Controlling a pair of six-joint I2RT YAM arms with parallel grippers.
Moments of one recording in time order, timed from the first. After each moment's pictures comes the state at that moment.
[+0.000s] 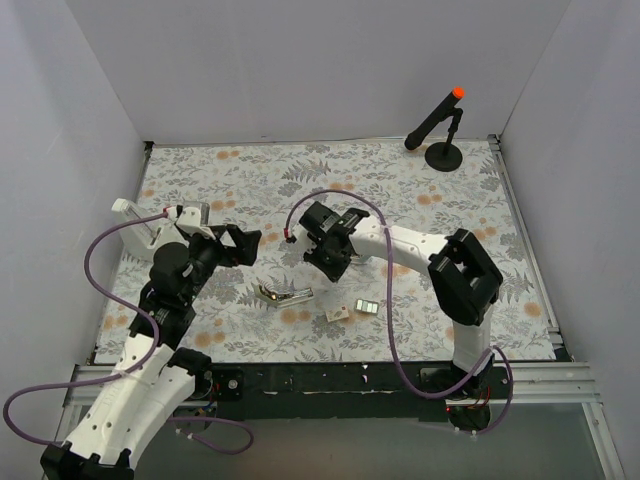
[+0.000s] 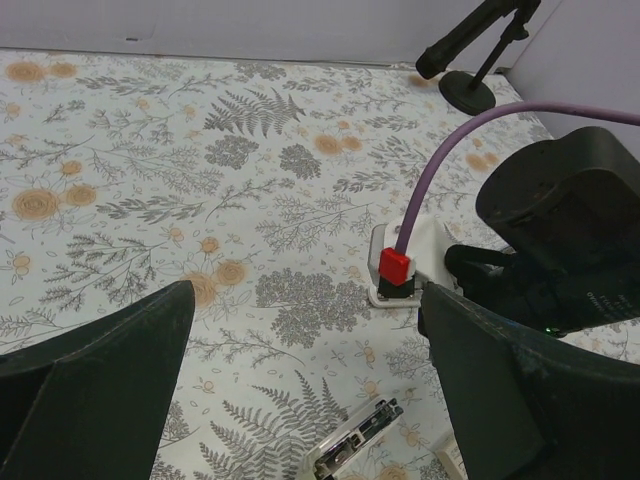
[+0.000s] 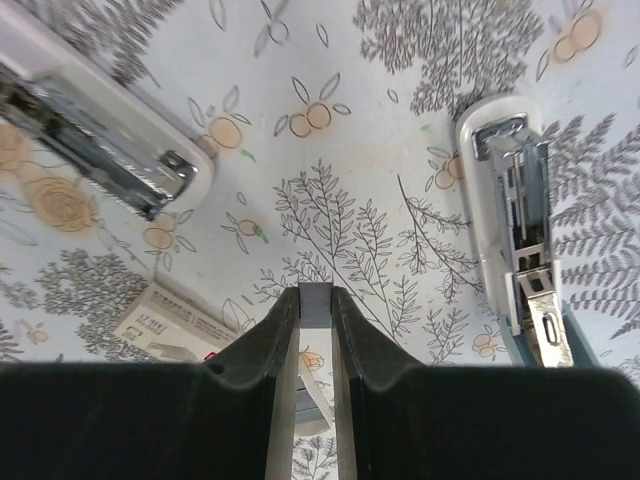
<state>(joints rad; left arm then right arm) -0.34 0.60 0.59 -0.09 0.03 -0.30 0.91 1.93 1.44 -0.81 -0.04 -0.14</state>
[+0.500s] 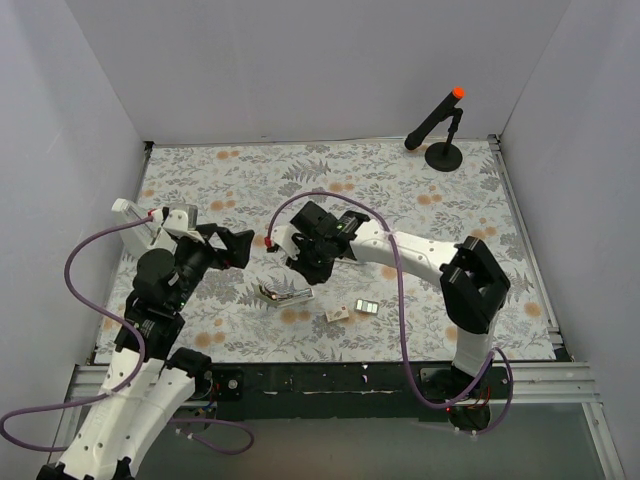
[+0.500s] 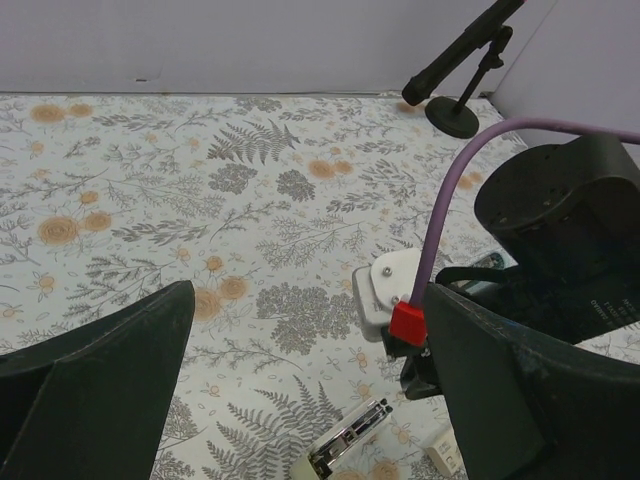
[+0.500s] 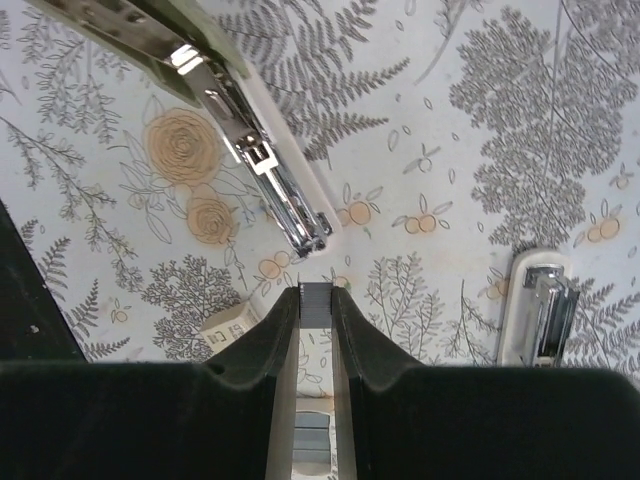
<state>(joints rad) -0.34 0.52 0.67 -0.19 0.03 -0.28 0.96 1.84 1.46 -0.73 -0.23 -0.32</state>
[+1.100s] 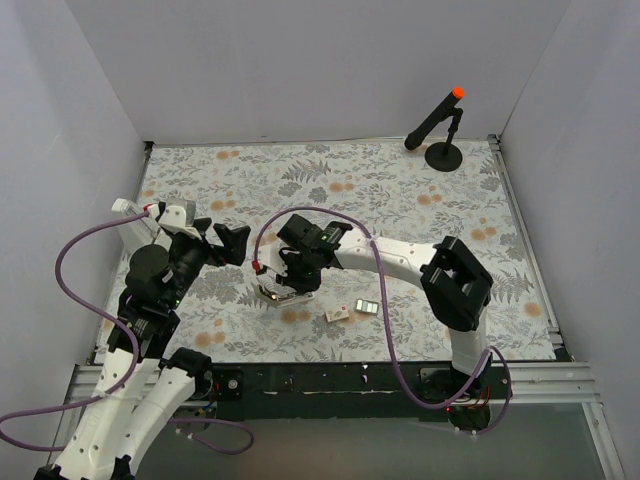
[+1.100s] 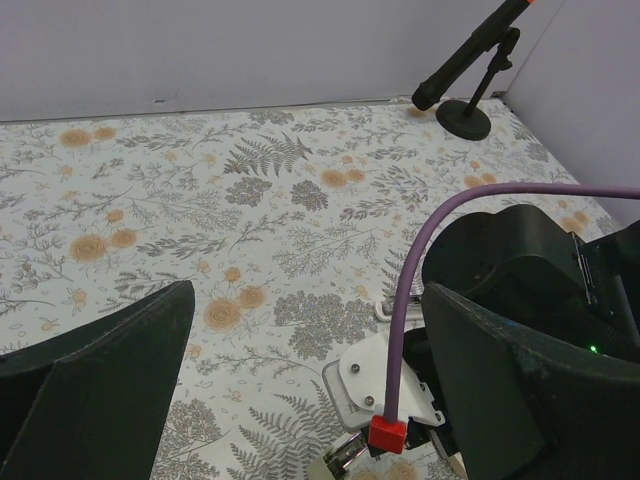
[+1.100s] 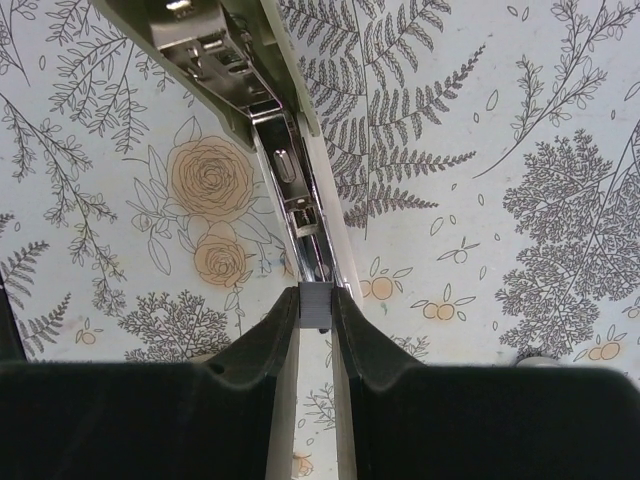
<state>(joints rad) -0.34 0.53 0.77 -0.26 0.02 -0.22 1.04 1.92 1.48 -0.68 -0.30 -0.52</state>
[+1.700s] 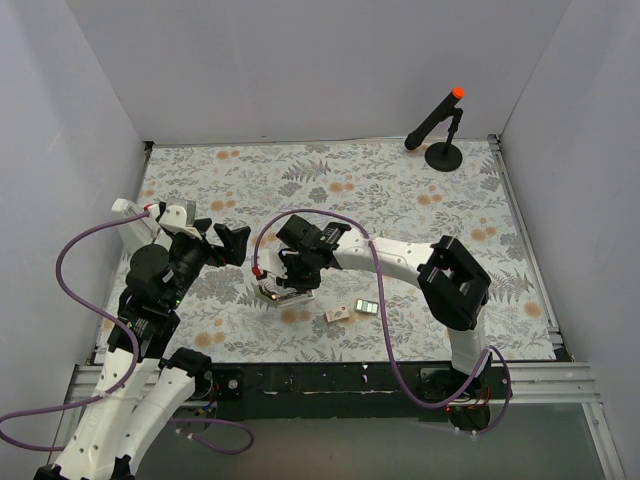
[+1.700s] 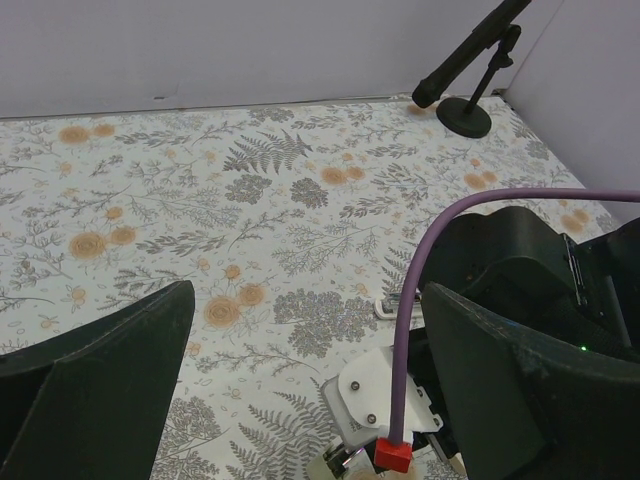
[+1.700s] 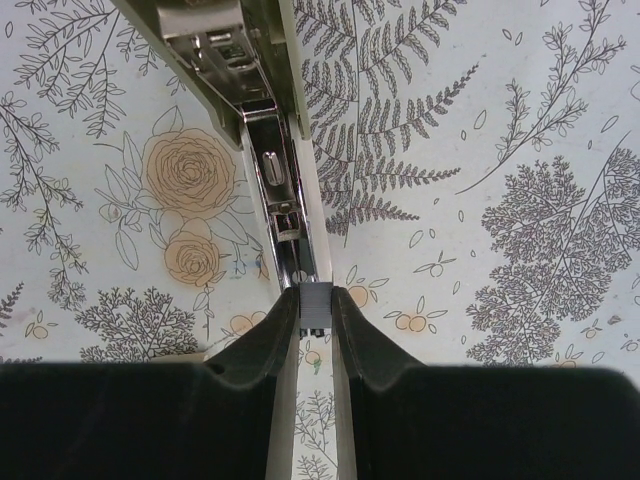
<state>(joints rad) -0.34 0.54 0.77 -0.27 0.02 -0.21 1.04 1.94 1.48 -0.66 -0.29 -0.64</state>
